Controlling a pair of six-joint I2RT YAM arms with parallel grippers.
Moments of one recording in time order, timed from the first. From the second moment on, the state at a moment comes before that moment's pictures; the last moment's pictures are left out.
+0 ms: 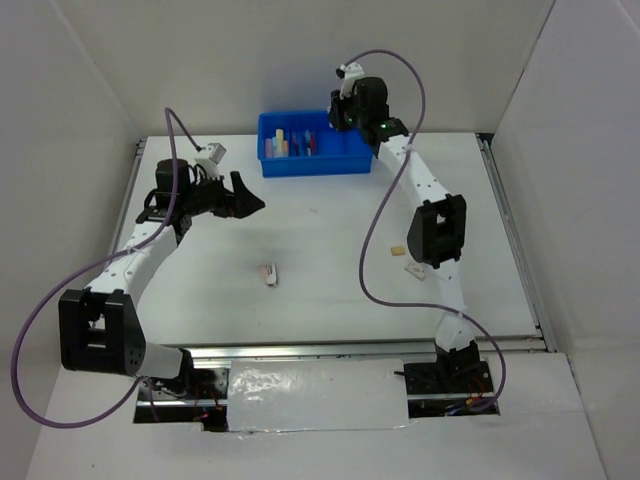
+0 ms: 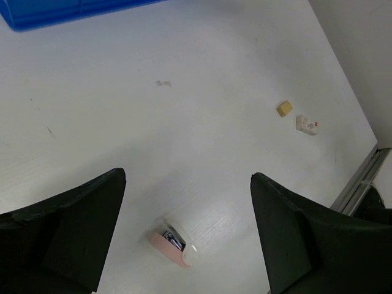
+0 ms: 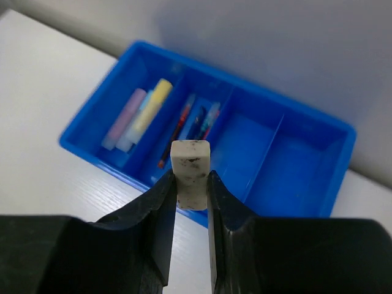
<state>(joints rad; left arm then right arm) -0.06 1.39 1.03 -0.11 0.67 -0.23 0.33 2.34 2.38 -0.30 -0.20 -0.04</state>
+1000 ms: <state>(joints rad) -0.01 1.37 1.01 -0.07 0.68 -0.36 0.33 2.31 2.10 -0.25 -0.10 0.10</state>
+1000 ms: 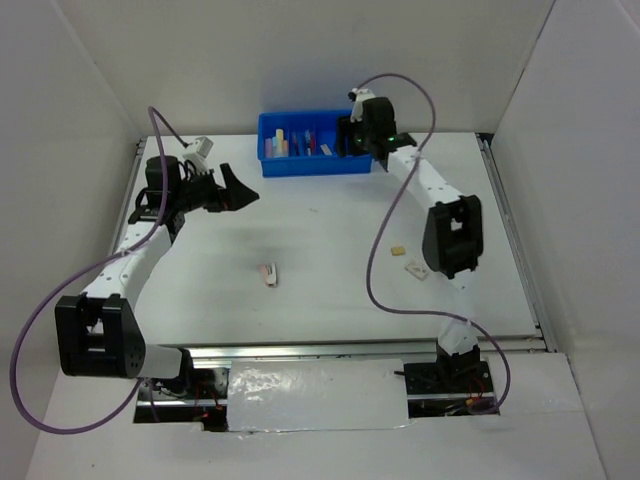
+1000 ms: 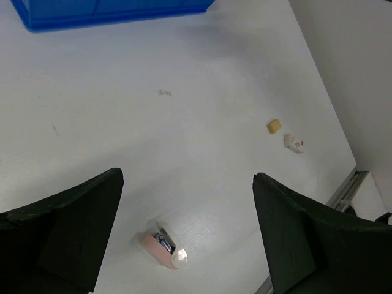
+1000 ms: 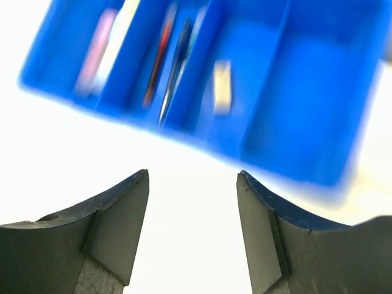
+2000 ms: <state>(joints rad) -0.10 1.28 1.12 -0.36 0.43 -0.18 0.17 1.80 1.27 -0.68 -0.10 0.08</state>
